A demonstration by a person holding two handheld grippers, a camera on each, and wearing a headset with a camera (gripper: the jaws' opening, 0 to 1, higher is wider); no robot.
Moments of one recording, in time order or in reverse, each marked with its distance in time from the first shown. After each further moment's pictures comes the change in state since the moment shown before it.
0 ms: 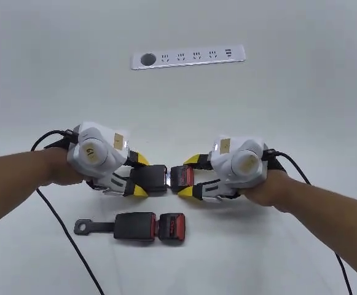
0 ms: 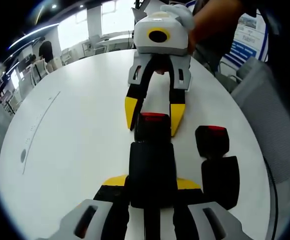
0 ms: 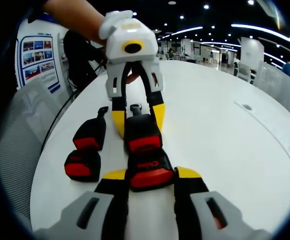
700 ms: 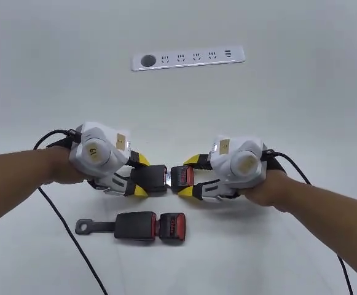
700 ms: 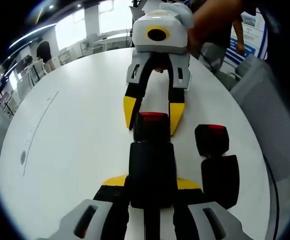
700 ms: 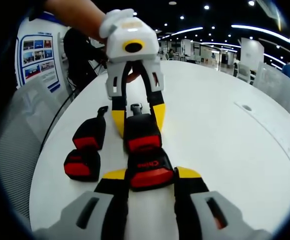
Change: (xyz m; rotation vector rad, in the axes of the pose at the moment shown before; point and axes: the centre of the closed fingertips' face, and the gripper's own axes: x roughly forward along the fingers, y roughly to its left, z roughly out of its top) left arm 0.000 0.000 -0.001 0.013 0.020 -0.006; right arm 0.000 0.000 -0.001 -0.006 -0.002 -0.005
